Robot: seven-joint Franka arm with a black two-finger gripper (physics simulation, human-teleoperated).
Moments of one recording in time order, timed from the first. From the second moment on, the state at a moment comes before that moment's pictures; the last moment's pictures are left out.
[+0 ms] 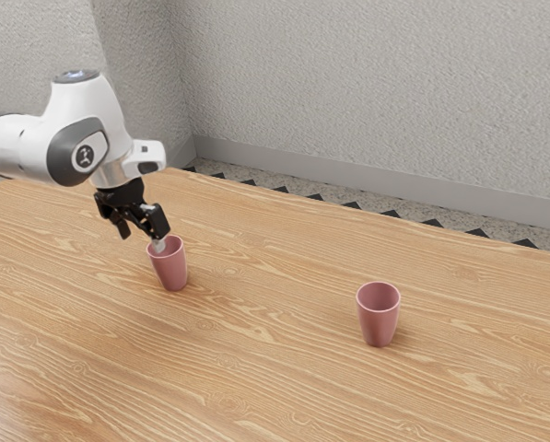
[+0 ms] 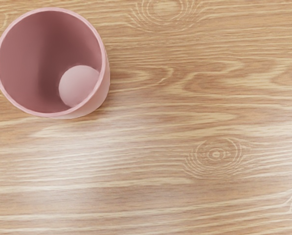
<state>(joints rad) -0.22 -0.07 0.33 -2.16 0.01 2.18 0.16</state>
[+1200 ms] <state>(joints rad) -0.18 0.18 0.33 -2.07 -0.06 2.33 0.15</state>
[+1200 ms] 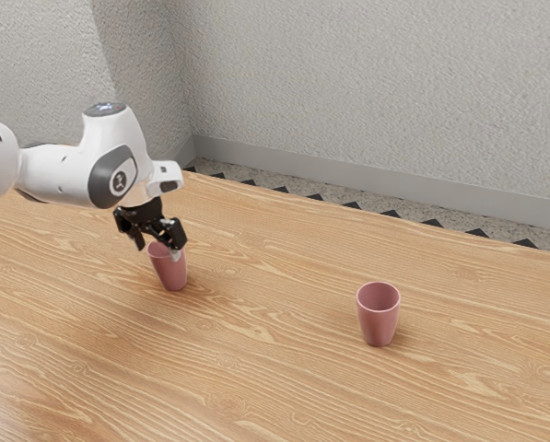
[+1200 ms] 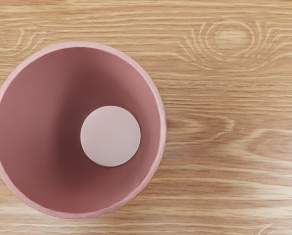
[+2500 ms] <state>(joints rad) -0.20 0.34 0.33 -1.94 -0.12 2.33 0.15</state>
